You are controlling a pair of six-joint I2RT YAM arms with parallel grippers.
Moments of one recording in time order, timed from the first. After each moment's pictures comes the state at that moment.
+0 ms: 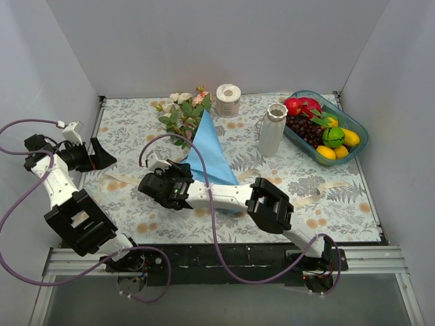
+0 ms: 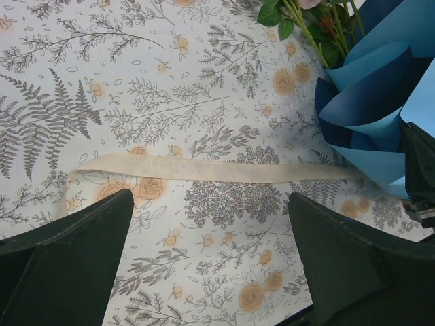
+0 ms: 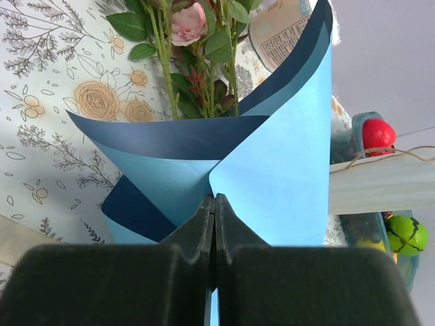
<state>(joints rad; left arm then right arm) 0.72 1.45 1.23 -0.92 0.90 0.52 1.32 2.28 1.90 -0.50 1.17 0.04</state>
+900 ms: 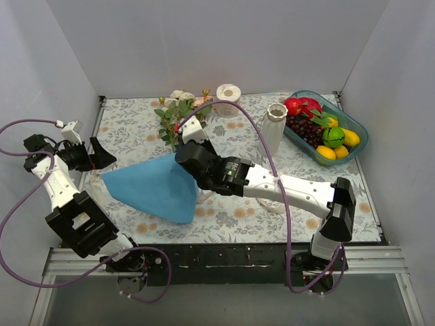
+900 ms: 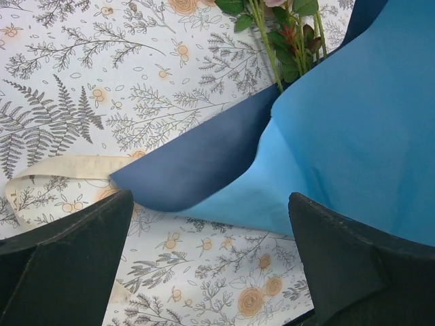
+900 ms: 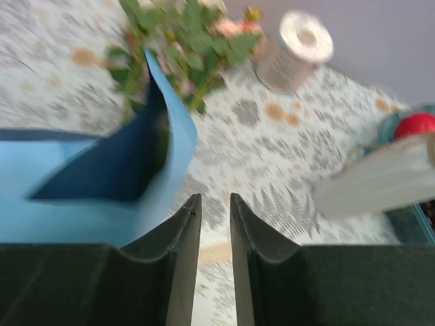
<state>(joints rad) 0.72 1.43 1.22 -0.90 0.91 0.50 1.29 1.73 1.73 -0.44 0.92 0.14</state>
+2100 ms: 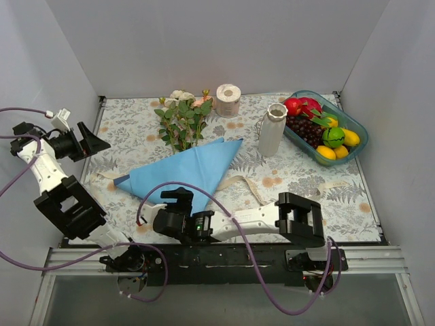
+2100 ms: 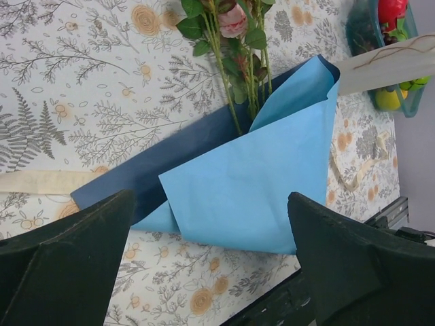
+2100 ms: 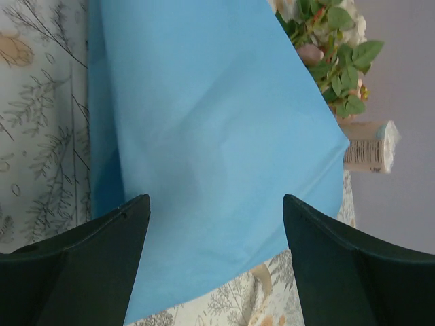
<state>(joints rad) 0.72 1.63 1.51 -1.10 1.03 0.40 1.52 1.91 1.37 -0.16 0.81 -0.39</state>
